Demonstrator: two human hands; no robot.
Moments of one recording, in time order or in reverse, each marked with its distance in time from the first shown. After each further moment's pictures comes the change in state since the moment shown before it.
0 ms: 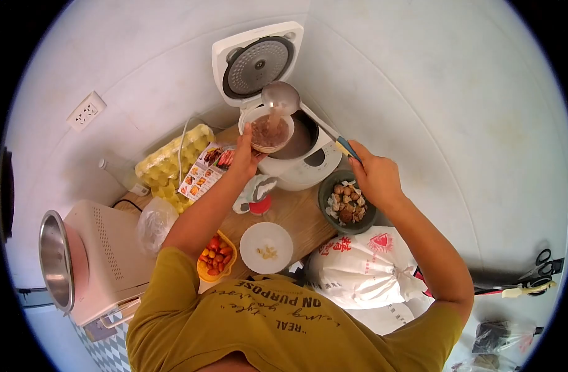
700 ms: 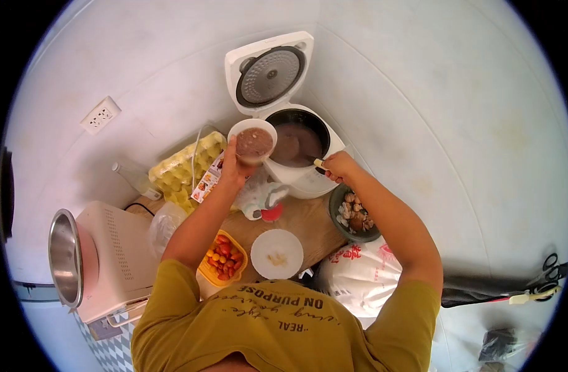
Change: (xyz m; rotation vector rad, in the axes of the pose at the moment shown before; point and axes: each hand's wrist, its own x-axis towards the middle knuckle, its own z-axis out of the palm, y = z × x) left_hand 0.000 0.028 -0.060 -0.078 0.001 0.015; right_hand 0.077 0.016 0.123 0.749 -0.614 0.714
